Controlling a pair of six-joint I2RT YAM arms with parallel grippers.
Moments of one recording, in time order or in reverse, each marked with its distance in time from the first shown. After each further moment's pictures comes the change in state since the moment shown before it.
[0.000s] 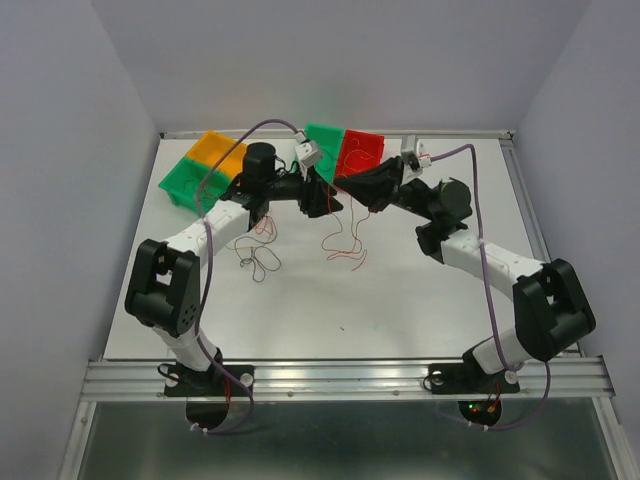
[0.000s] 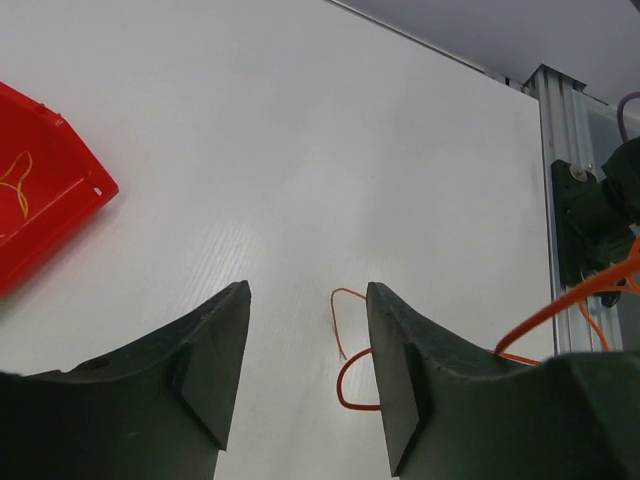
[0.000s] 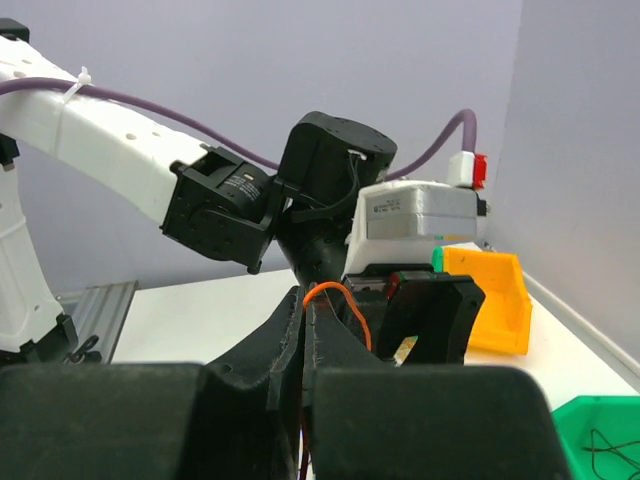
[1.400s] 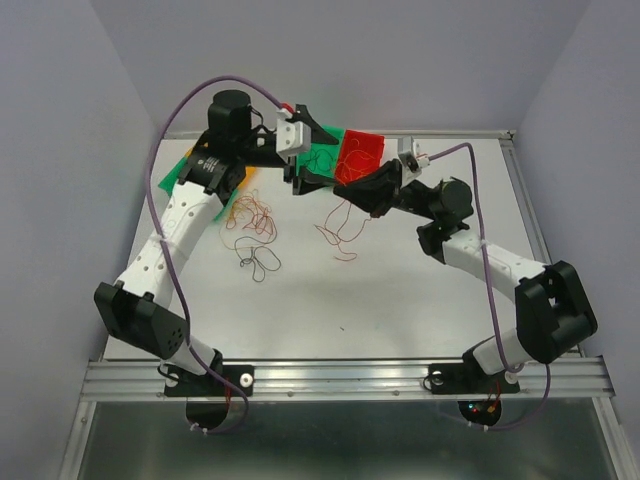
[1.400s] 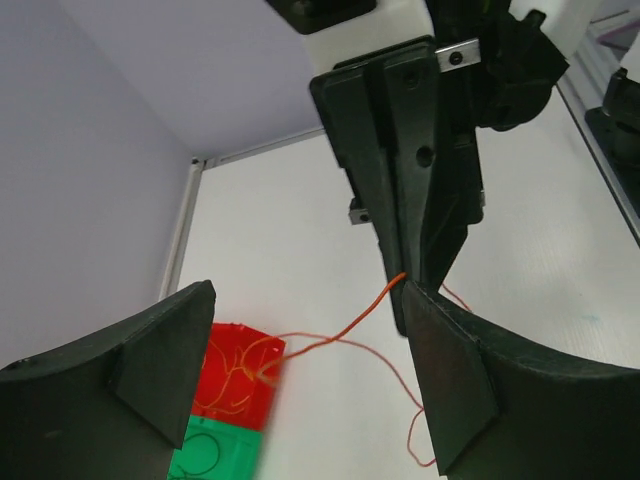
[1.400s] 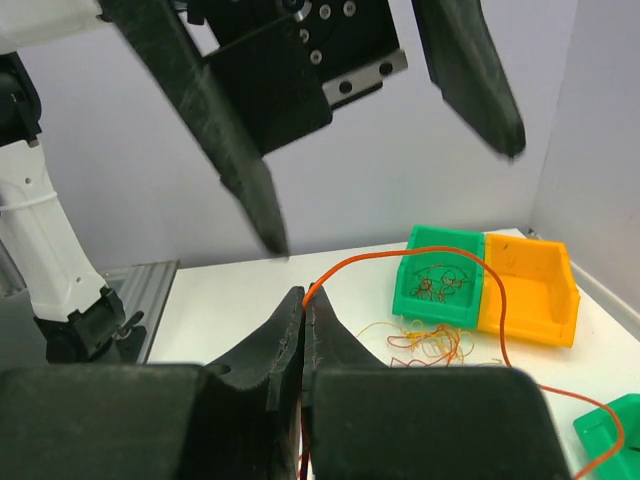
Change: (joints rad) left arm 0.031 -0.185 0.473 -0.513 0.182 0.572; right arm -0.008 -0.031 0.001 -0.023 -0.084 0.048
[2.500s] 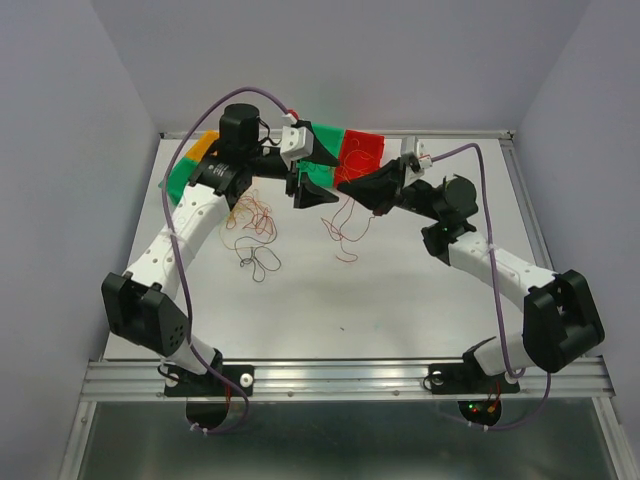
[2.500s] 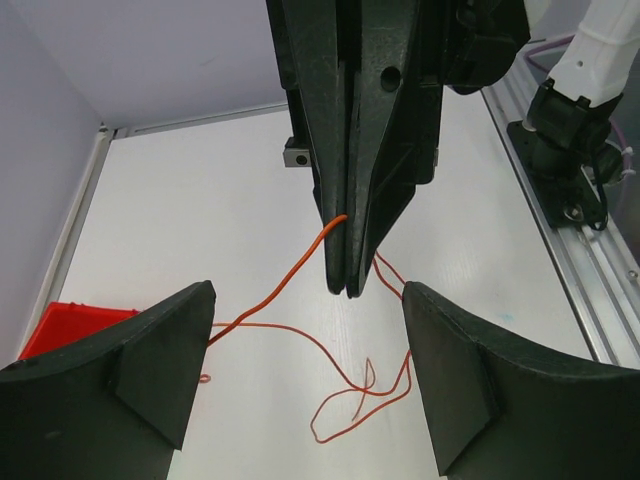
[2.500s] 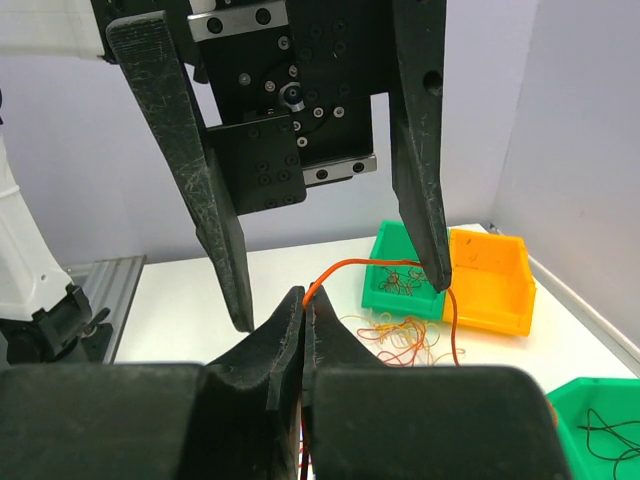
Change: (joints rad) left arm -0.023 0.029 -0.110 0.014 0.059 -0.096; right arm -0.004 -0.051 0.000 -0.116 0.037 -0.103
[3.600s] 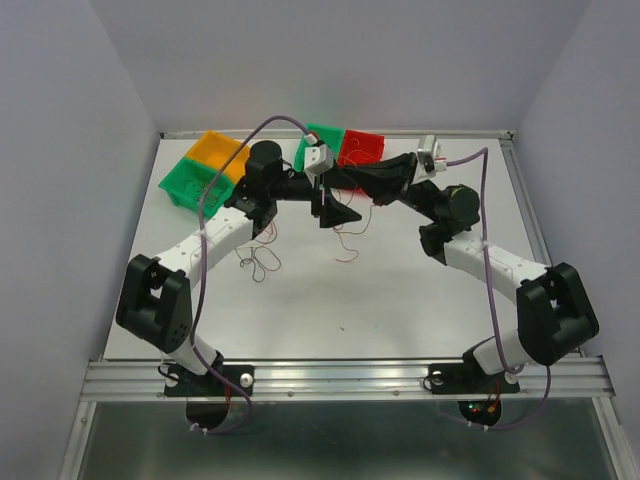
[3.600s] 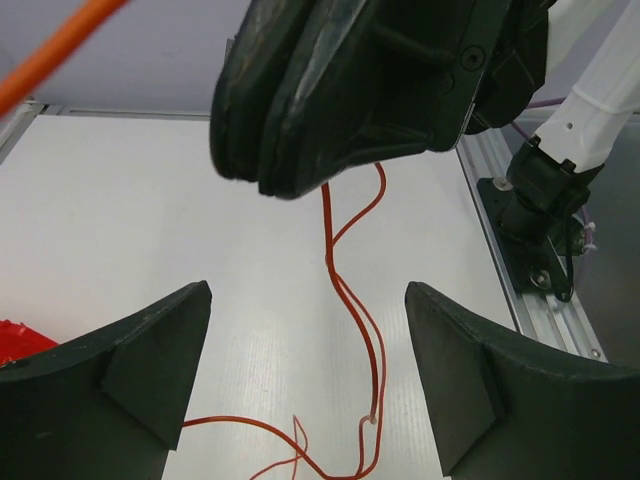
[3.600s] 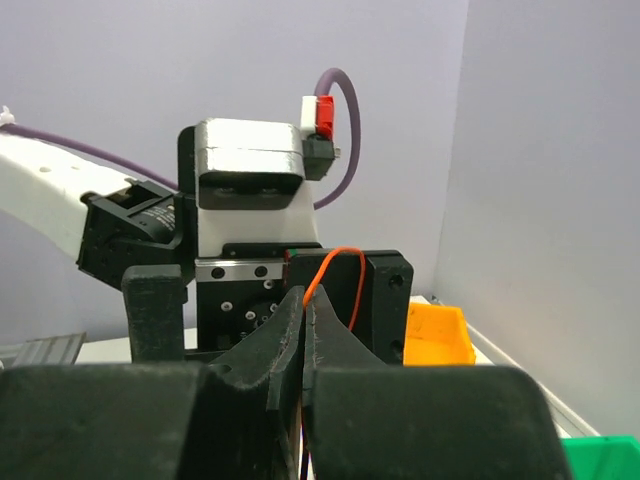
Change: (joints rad) left arm -0.117 0.037 -0.348 0.657 -0.109 -0.478; right arm 0.000 0.039 -0.011 0.248 0.147 0.032
